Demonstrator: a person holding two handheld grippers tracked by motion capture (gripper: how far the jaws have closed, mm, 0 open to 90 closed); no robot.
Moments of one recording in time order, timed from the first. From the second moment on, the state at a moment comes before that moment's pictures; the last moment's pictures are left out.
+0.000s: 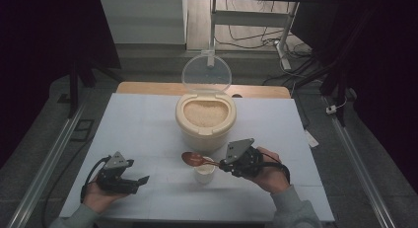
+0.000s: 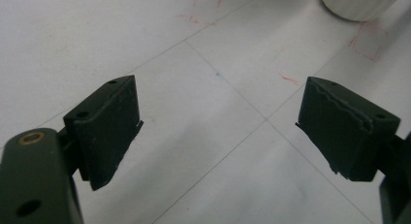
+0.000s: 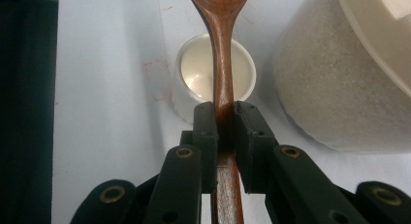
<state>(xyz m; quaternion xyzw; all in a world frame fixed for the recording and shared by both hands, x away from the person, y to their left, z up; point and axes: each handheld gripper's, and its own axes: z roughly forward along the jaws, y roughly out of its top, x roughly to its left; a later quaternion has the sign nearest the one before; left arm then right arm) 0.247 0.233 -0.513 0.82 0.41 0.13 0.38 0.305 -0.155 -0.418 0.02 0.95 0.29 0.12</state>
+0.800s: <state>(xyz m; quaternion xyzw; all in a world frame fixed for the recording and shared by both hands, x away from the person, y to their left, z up) 0.267 0.140 -0.411 0.85 0.27 0.11 0.43 0.298 -0.139 -0.424 -0.01 0.95 0.27 0.13</state>
